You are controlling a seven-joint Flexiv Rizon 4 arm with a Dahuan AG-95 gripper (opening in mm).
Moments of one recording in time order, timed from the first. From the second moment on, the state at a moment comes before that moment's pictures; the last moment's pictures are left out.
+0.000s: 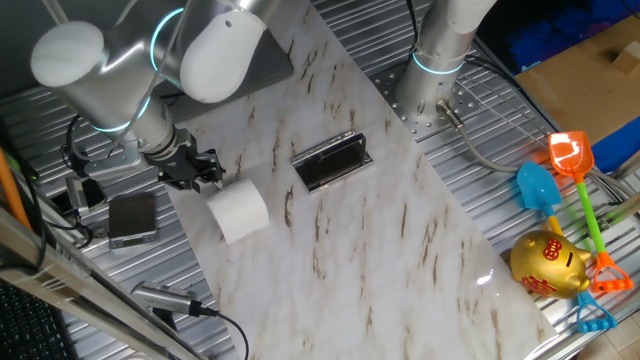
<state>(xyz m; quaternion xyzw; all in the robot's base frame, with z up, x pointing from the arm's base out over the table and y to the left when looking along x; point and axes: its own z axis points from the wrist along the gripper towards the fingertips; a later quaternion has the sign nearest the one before) 0.623 0.068 0.140 0.59 -0.80 -0.09 0.08</state>
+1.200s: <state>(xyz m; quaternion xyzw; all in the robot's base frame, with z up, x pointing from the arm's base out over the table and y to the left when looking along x) 0.630 0.088 0.139 0.63 -0.76 -0.12 0.08</state>
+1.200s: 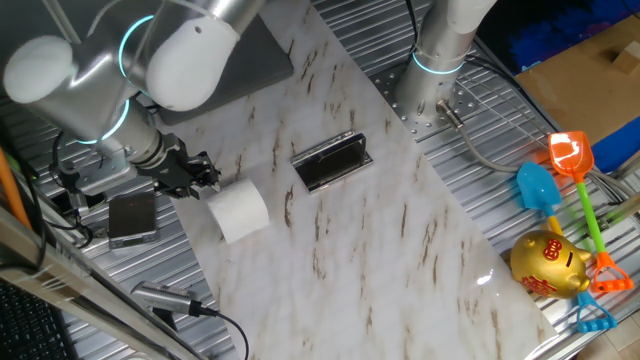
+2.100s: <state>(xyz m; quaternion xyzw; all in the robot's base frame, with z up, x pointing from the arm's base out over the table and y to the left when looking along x) 0.627 0.098 0.126 0.65 -0.75 -0.14 0.07</state>
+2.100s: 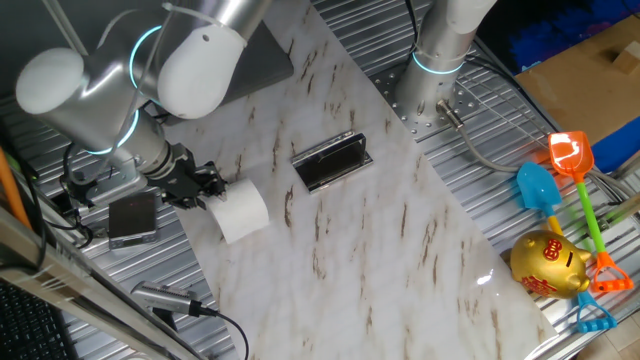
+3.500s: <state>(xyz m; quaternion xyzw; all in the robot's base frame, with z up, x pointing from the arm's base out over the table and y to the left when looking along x) 0.615 0.101 0.110 0.65 -0.74 -0.13 0.06</state>
